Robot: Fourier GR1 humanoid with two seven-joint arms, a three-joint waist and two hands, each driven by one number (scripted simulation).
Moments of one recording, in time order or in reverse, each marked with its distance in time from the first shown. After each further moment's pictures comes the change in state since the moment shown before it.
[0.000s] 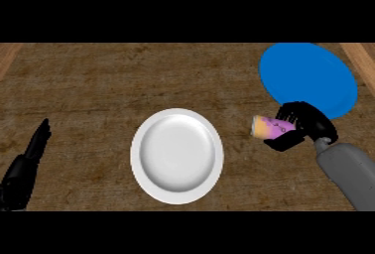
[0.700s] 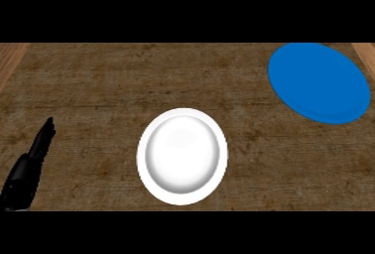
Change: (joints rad) left arm -0.004 -0.013 -0.013 -0.011 -0.002 -0.005 -0.019; right arm -0.016 -0.530 -0.364 0.350 -0.069 -0.071 -0.705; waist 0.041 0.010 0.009
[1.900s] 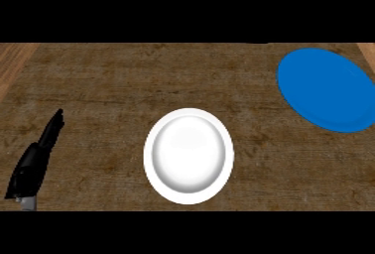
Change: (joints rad) left arm -0.075 -0.008 -0.007 0.035 -0.028 -0.043 0.025; right arm -0.424 0.110 -0.056 0.356 0.049 0.320 -0.397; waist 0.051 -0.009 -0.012
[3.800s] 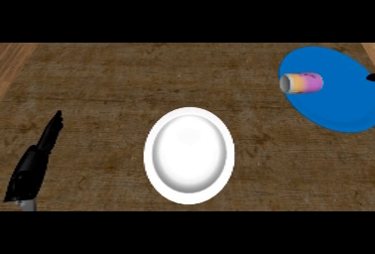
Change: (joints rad) left arm 0.016 -0.025 0.028 -0.011 -0.026 -0.021 -0.021; right arm -0.091 0.169 -0.305 0.300 -0.195 -0.001 0.208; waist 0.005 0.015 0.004
